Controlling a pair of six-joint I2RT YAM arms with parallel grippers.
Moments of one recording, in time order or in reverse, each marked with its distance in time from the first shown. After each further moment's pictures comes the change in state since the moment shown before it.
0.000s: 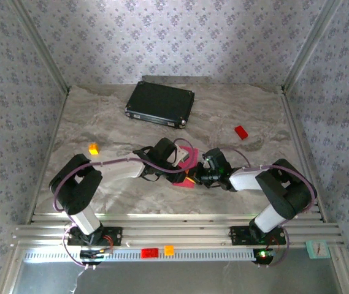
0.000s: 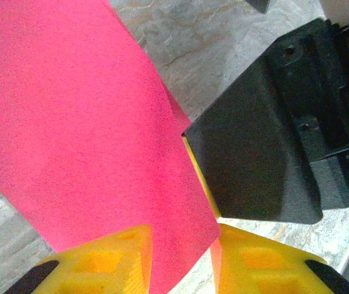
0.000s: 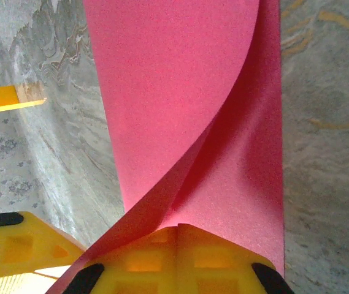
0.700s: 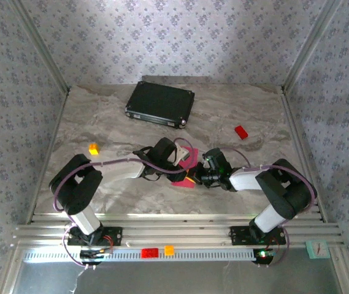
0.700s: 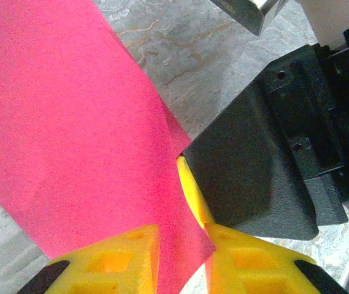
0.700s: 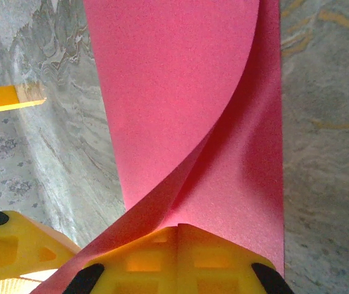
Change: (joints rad) left arm 0.000 0.000 -0.011 0.051 -0.006 -0.001; right arm 0.000 0.000 0.000 0.000 0.000 0.000
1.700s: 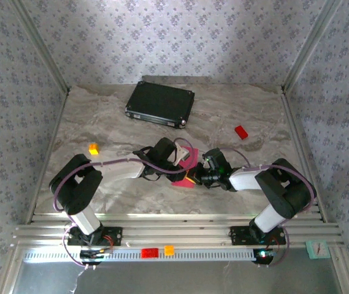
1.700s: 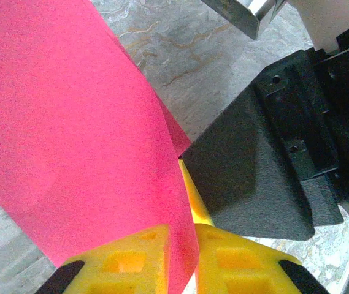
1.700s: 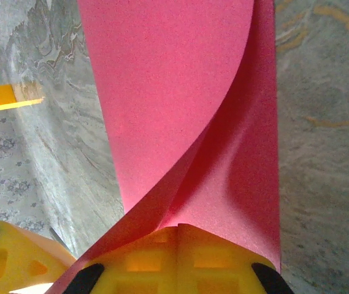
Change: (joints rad) left arm 0.000 0.000 0.000 0.003 0.000 0.004; right arm 0.000 0.006 0.000 0.000 -0.003 0.000
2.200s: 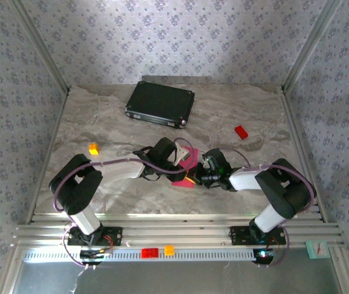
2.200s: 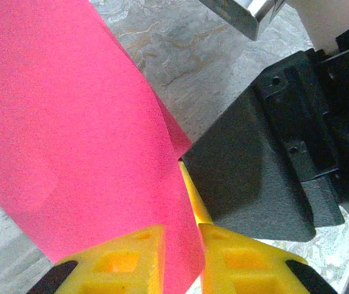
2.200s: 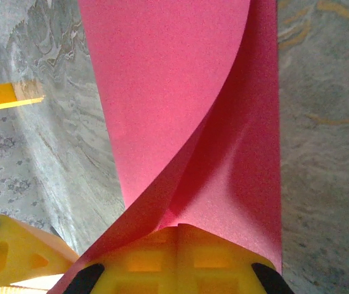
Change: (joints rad) left arm 0.000 0.000 0.000 0.000 0.000 0.003; right arm 0.000 0.000 0.000 0.000 -0.005 0.000
